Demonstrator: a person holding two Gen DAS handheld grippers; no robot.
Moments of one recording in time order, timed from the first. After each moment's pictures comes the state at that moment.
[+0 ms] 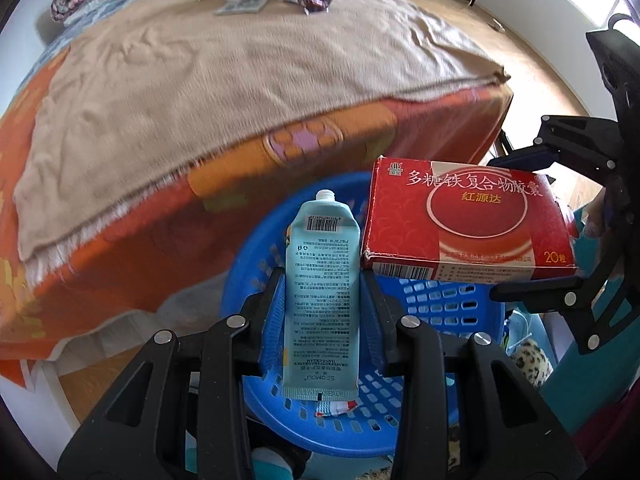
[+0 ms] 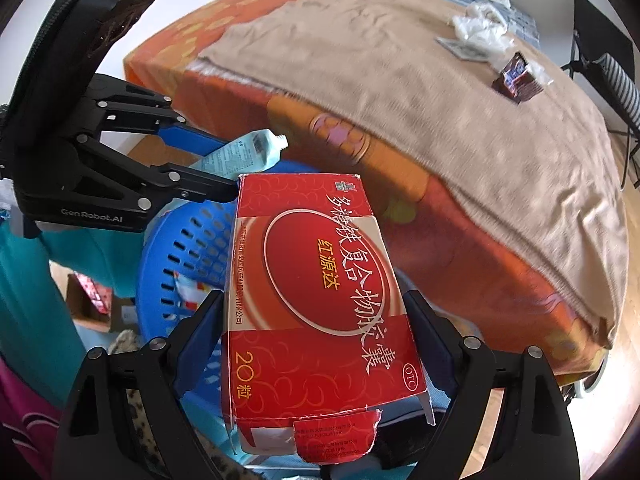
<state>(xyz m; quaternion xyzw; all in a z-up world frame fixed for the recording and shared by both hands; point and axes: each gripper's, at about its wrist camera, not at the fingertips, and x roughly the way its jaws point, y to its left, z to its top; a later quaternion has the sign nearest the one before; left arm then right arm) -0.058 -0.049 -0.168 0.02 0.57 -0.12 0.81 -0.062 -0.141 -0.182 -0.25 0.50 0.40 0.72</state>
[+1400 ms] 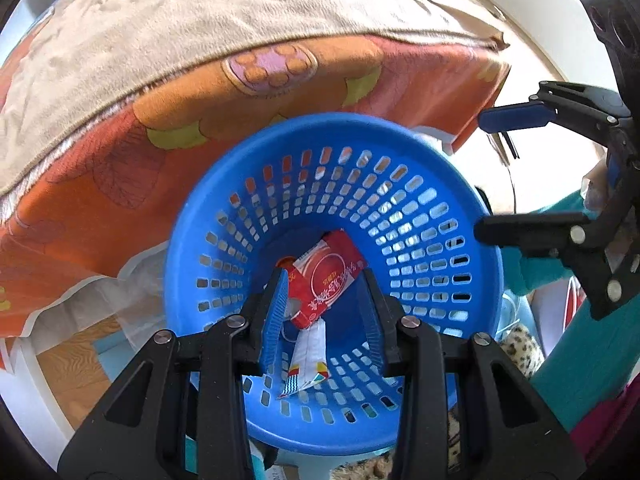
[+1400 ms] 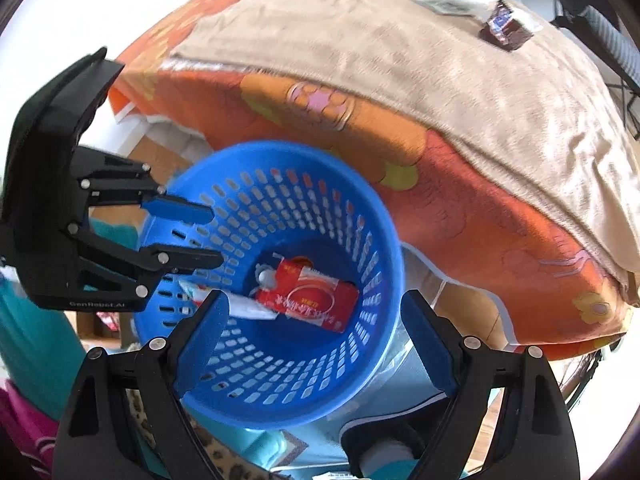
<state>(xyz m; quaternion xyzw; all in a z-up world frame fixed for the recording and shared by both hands) -0.070 -0.061 -0.198 -0.01 0.60 -0.13 0.79 -0.045 -0.149 -0.191 -0.19 0.54 0.36 0.74</state>
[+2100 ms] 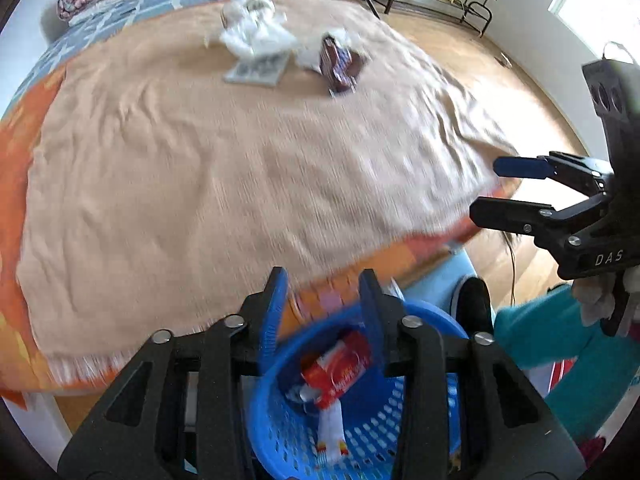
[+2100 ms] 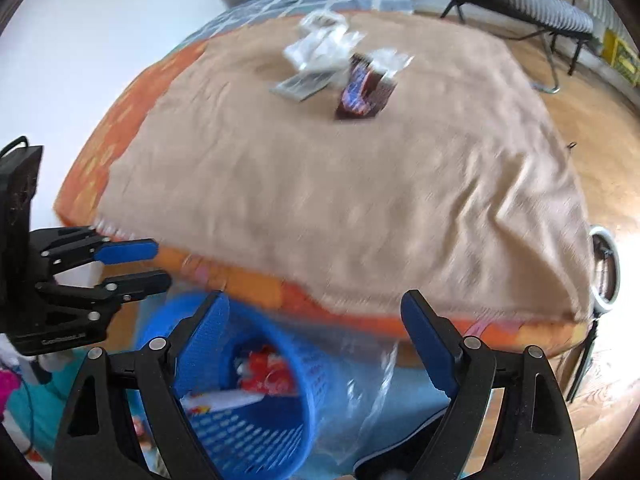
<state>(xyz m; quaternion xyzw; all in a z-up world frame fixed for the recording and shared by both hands) 0.052 -0.035 -0.117 -0.03 0.54 -0.11 0.83 0.064 -0.176 -0.132 -0.07 0.51 0.25 0.82</state>
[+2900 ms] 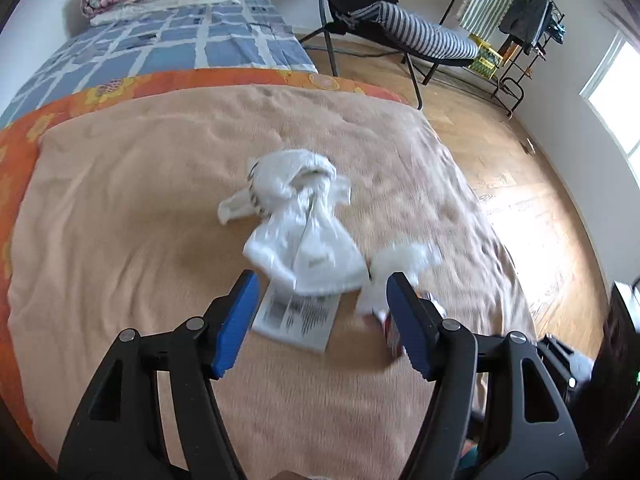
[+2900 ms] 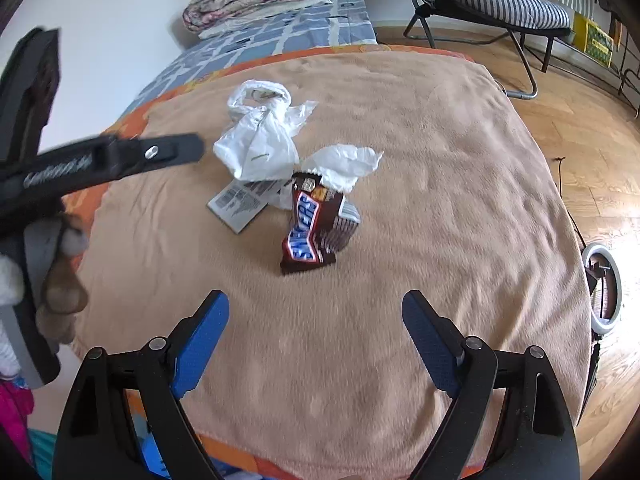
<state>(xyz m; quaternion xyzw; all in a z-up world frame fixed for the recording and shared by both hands) 0.270 0.007 -0.089 -0.12 0.49 -0.07 0.86 0.184 -0.147 -0.131 -0.02 0.50 0.21 0.84</state>
